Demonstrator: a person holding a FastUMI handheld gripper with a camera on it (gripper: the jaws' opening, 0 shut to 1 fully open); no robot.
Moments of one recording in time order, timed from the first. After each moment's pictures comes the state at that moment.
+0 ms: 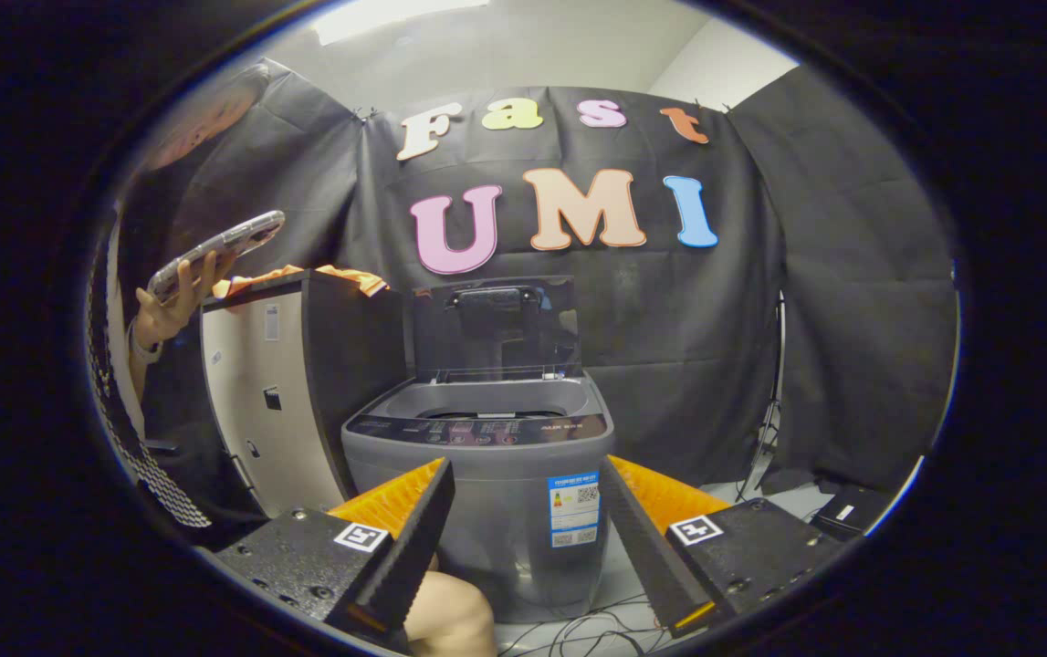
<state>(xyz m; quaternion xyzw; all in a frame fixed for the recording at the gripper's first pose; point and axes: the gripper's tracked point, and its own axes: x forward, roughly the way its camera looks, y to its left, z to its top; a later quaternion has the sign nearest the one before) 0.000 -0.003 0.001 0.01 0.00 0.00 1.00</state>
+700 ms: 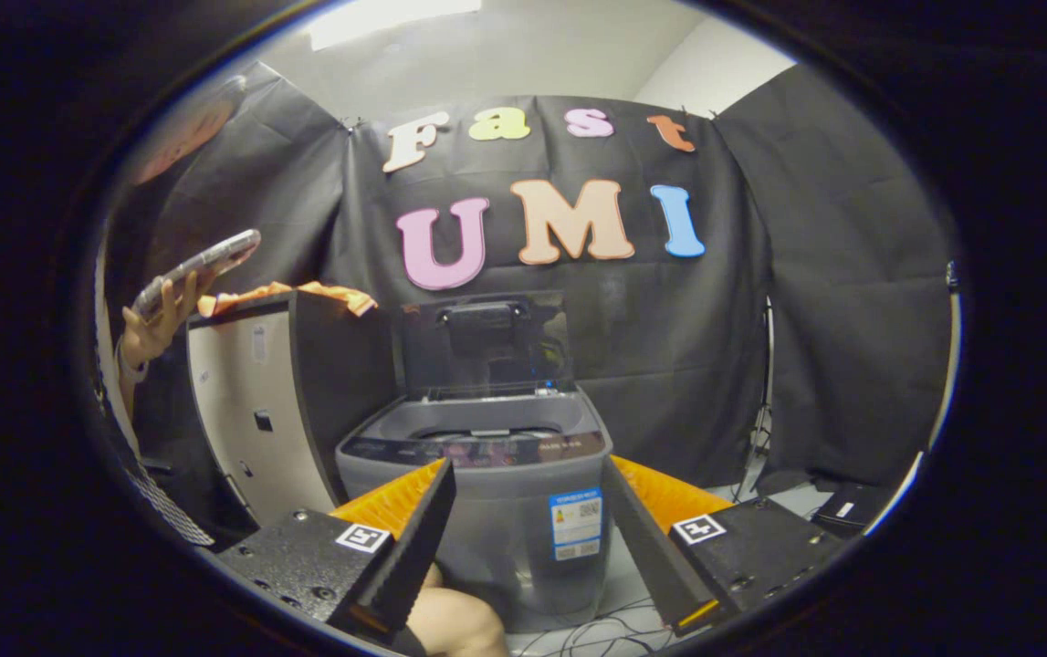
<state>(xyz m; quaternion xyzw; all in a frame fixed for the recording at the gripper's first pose) 0.016 0.017 0.044 0.03 -0.04 -0.02 1.00</state>
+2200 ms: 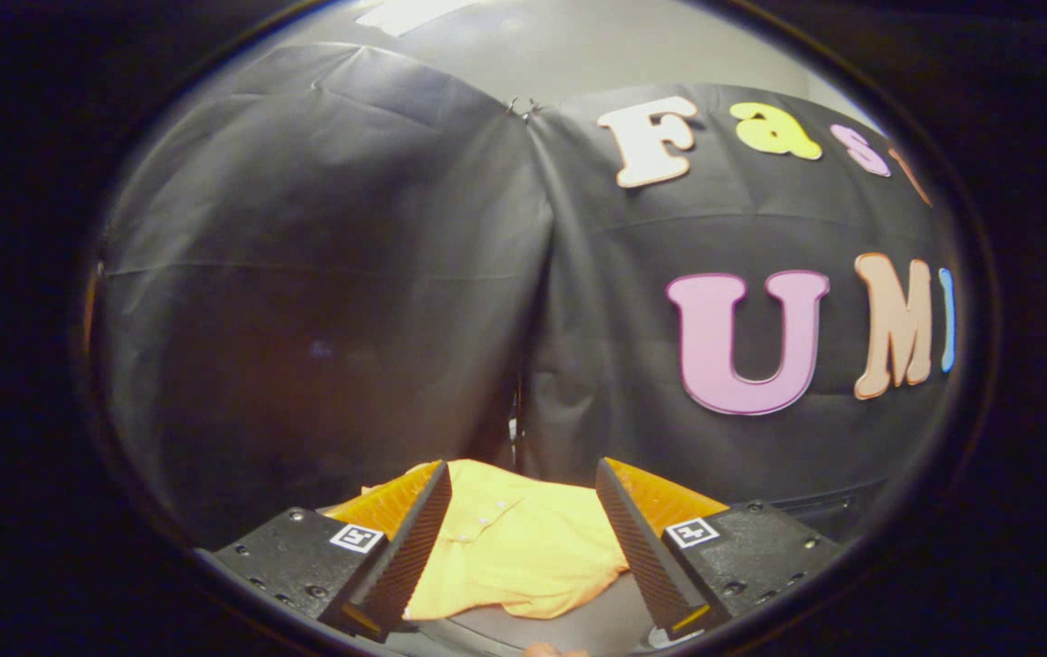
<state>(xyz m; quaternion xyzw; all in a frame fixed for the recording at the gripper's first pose) 0.268 0.444 0.315 -0.03 0.01 0.27 0.96</state>
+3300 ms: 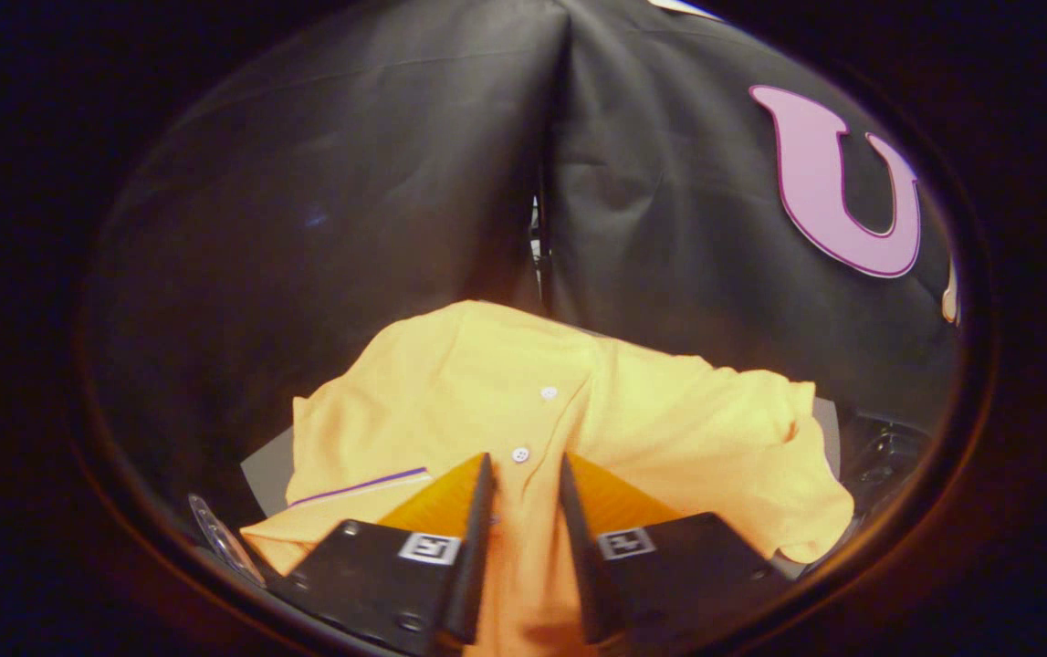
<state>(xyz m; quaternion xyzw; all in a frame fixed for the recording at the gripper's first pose) 0.330 0.518 0.162 -0.06 0.30 0.26 0.92</state>
